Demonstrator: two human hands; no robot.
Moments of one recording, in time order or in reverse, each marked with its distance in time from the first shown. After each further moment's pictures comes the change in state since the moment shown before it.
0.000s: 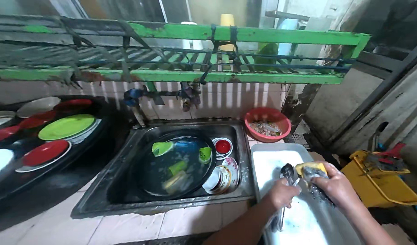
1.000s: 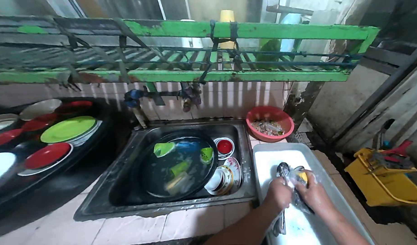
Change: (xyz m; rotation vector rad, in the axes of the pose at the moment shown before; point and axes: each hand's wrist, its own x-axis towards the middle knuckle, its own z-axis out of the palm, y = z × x) left_hand 0.005 -0.001 -0.003 0.009 0.149 -0.078; right_hand 0.005 0.027 0.054 -0.300 -0.093 0.033
